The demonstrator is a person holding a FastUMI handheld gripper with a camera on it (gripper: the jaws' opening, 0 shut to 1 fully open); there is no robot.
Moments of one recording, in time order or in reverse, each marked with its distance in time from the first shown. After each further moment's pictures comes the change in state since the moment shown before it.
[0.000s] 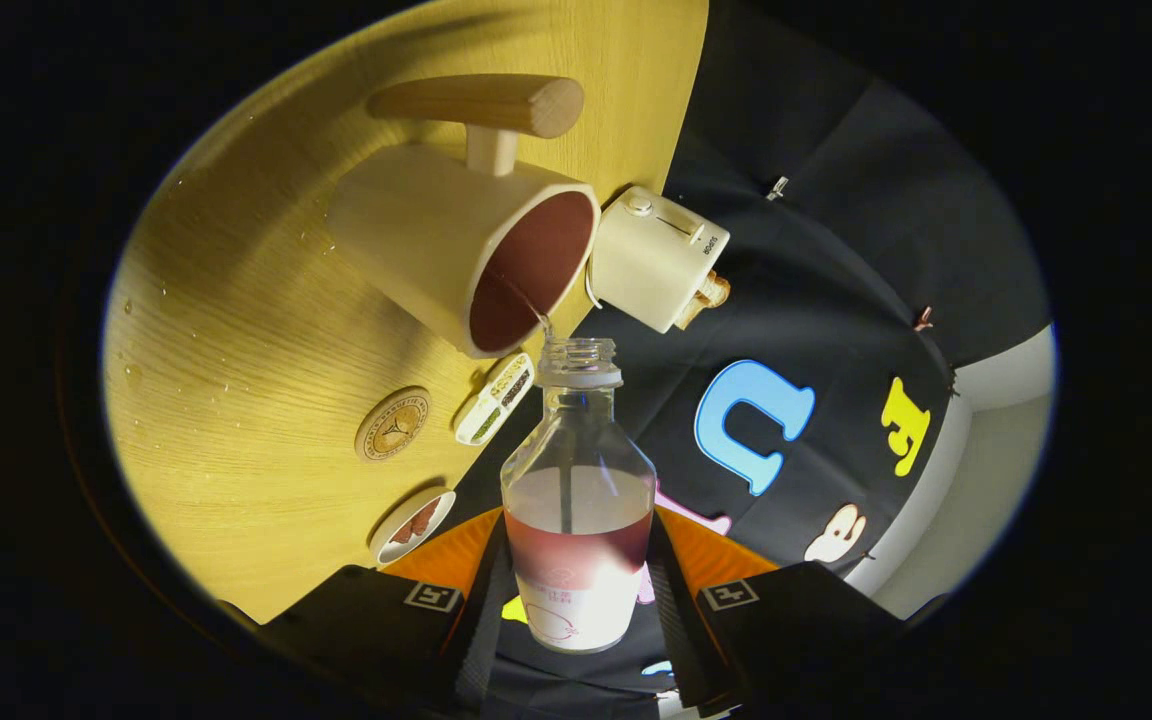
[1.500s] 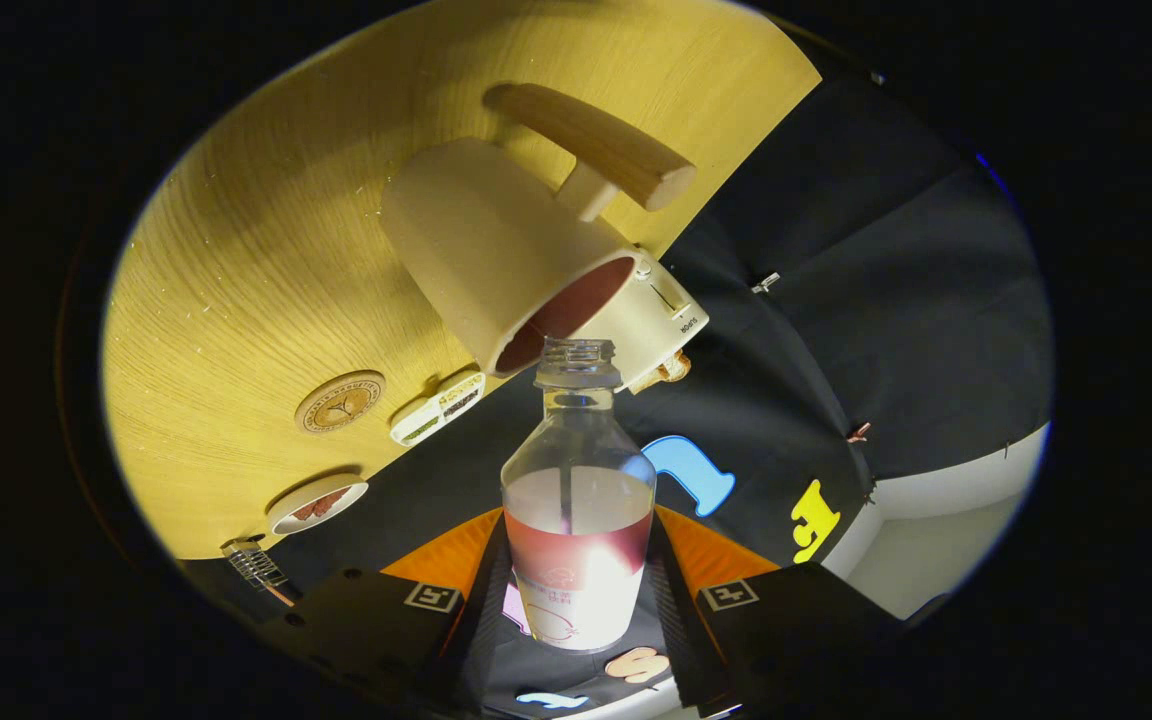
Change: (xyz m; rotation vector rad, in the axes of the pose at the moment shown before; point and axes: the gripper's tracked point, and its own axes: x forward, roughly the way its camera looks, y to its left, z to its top) arm -0.002 -0.021 0.025 -0.292 -0.135 -0.169
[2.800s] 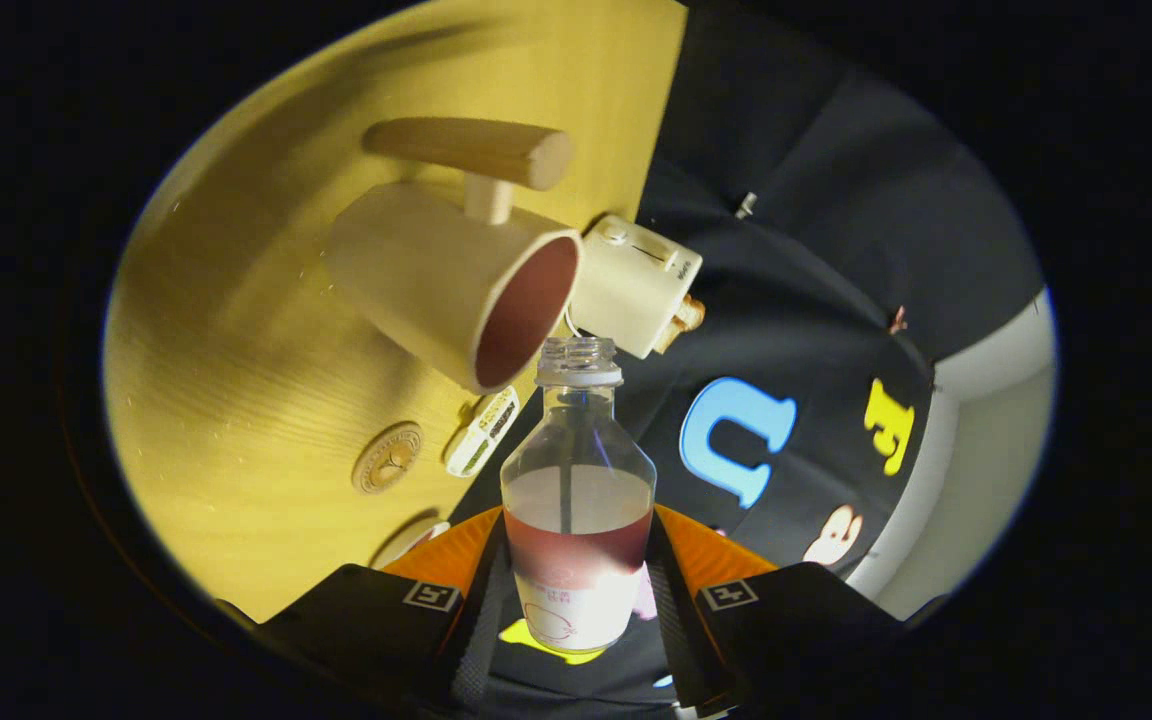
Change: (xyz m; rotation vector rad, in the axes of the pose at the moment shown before) arm -0.010 0.027 -0.005 0.495 0.092 0.113
